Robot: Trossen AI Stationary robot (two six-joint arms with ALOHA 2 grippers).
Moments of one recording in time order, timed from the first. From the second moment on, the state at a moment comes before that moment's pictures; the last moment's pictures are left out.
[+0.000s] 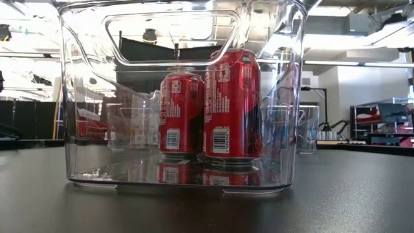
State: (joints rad) left arm 0.01 1.33 1.04 0.80 -0.27 -1.55; right arm 0.28 1.81 2.02 -0.40 1.09 -0.81
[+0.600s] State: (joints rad) left arm 0.01 1.32 1.04 0.80 -0.28 -1.45; right arm 0.29 1.81 2.02 -0.36 1.13 -0.80
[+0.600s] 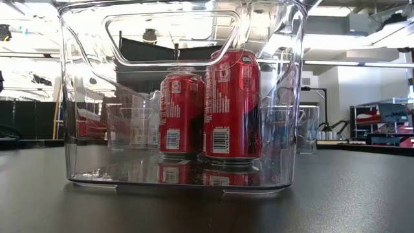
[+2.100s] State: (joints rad) left arm 0.04 1.18 1.04 0.57 -0.16 -1.04; right arm 0.68 1.62 2.02 -0.32 1.53 -0.76
